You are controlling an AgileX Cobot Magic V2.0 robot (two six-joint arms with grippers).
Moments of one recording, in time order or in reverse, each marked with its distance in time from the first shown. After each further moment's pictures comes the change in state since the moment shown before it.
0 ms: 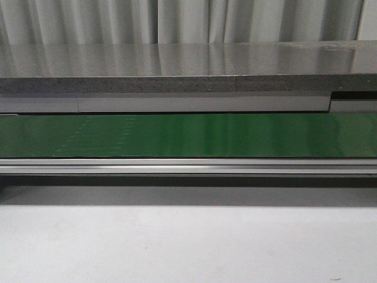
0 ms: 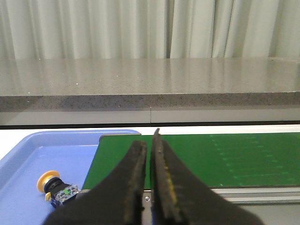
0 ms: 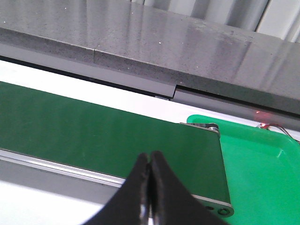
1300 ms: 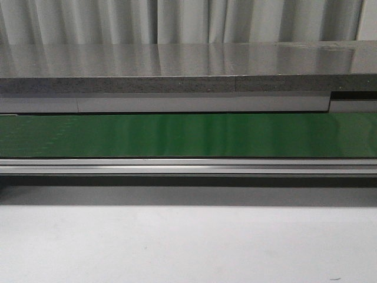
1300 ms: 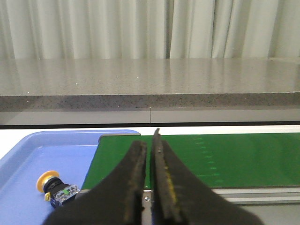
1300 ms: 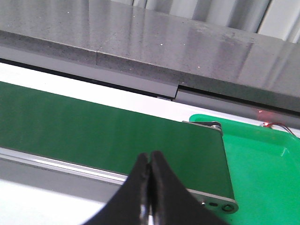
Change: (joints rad) left arm 0.000 0.000 0.000 0.000 0.000 0.000; right arm 0.092 -0.065 0.053 -0.189 -0.037 0.214
